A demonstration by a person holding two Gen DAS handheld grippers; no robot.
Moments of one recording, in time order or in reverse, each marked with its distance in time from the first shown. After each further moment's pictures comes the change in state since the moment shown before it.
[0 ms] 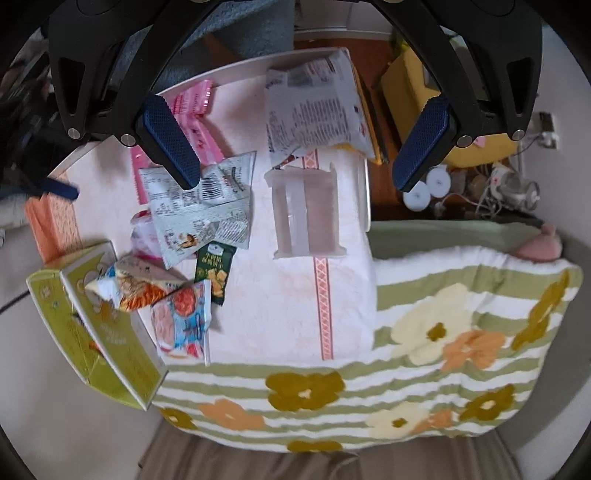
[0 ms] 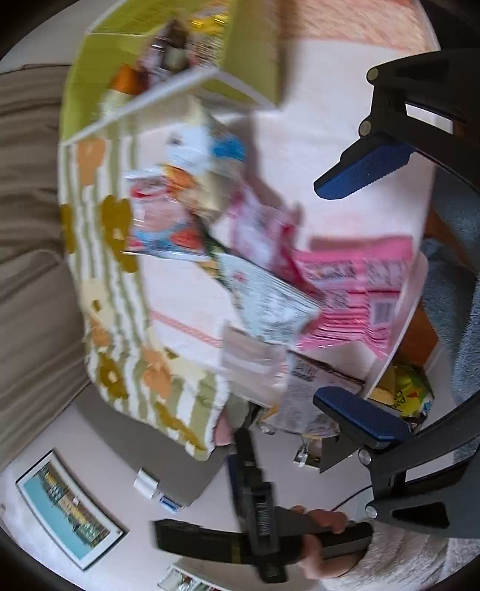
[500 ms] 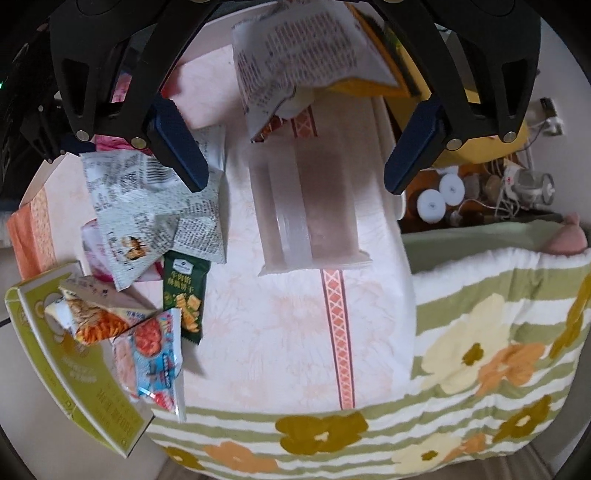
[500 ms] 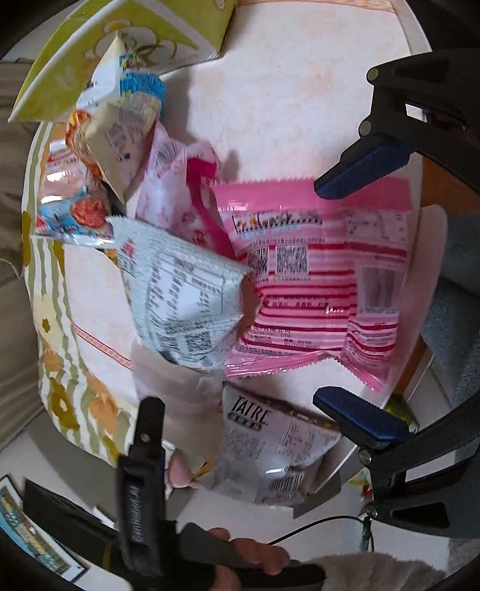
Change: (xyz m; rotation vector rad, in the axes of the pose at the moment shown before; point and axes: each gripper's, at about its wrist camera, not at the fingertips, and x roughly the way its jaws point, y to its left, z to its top) left arm 0.094 0.008 0.016 0.050 0.139 -0.039; right arm 0.090 0.022 -0.027 -0.032 0.118 -0.152
